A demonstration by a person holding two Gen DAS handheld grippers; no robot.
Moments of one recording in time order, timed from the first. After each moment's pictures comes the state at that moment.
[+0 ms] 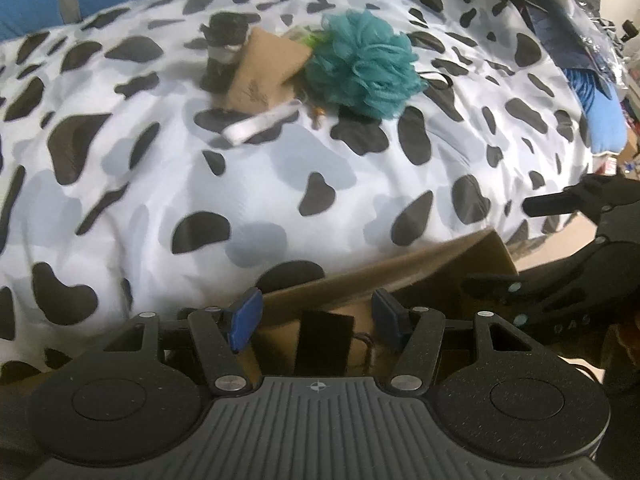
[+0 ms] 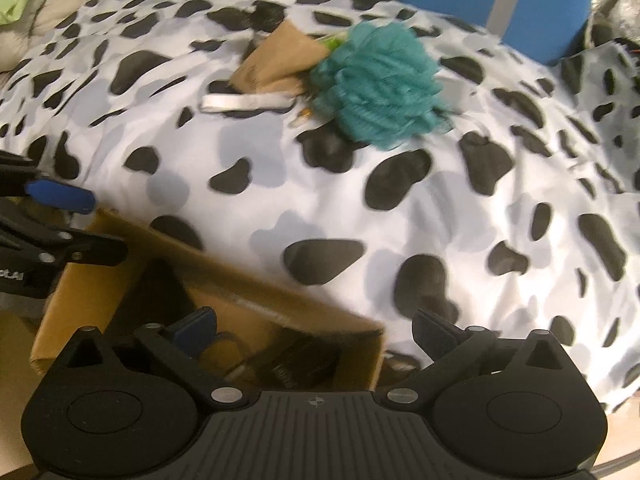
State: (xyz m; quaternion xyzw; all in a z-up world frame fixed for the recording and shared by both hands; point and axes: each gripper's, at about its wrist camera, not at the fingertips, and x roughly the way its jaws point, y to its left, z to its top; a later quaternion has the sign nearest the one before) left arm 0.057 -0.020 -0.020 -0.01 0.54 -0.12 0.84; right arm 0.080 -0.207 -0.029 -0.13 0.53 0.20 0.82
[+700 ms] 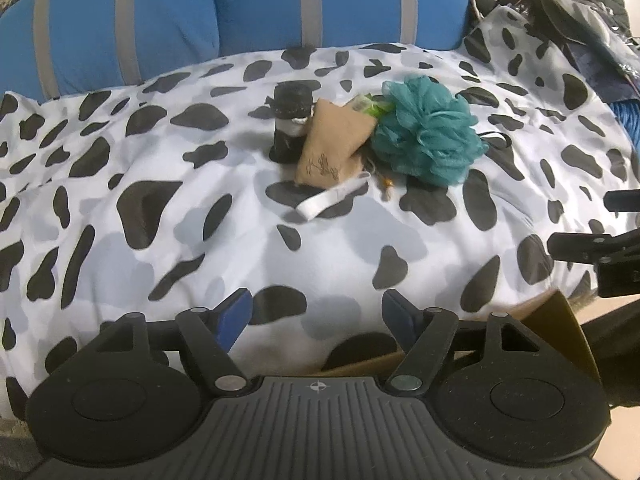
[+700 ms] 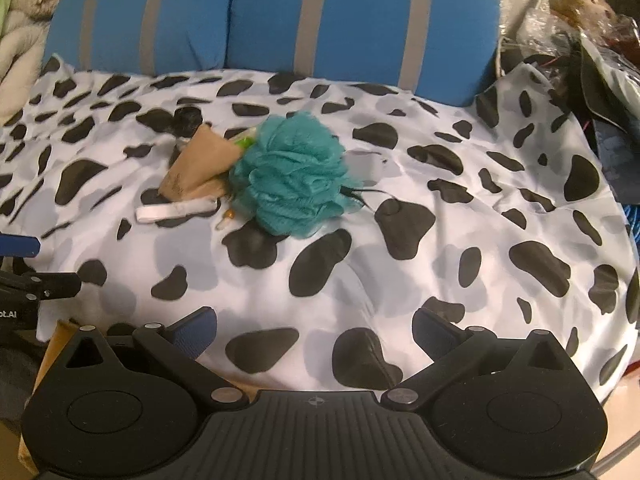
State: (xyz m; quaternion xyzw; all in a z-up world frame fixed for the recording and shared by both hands) left arm 0.068 -0.013 -0.007 0.04 0.45 -0.03 0.89; right arm 0.093 -0.234 -0.002 -0.06 0.43 0.12 0.89
